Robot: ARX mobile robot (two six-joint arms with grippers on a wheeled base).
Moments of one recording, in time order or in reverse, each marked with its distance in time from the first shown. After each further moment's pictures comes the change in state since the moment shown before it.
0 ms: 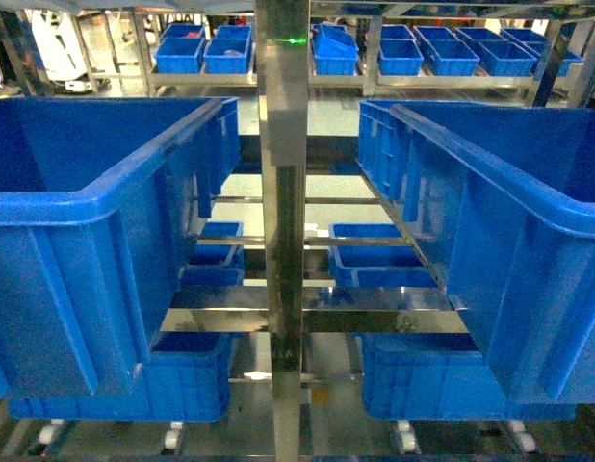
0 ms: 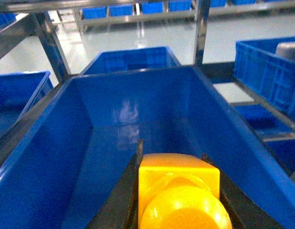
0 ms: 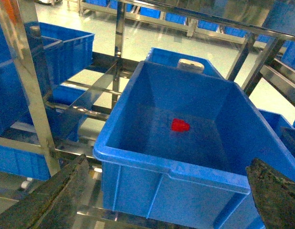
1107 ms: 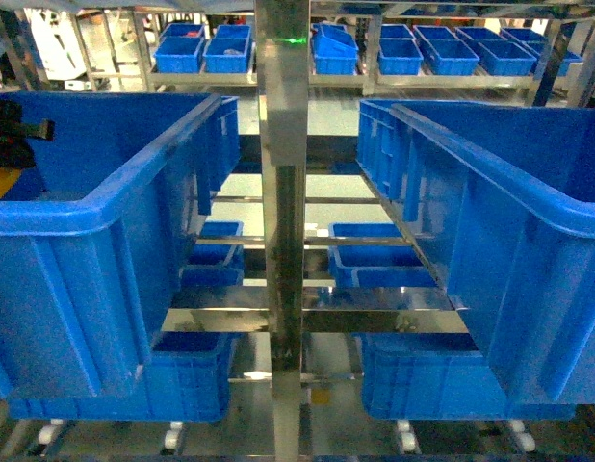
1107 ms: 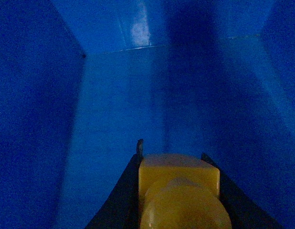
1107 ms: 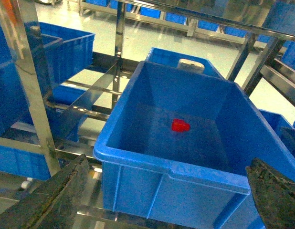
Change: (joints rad) left arm 0.051 0.916 0.654 -0.200 -0.072 0.089; right arm 0.000 0.000 0.000 0.000 0.000 0.000
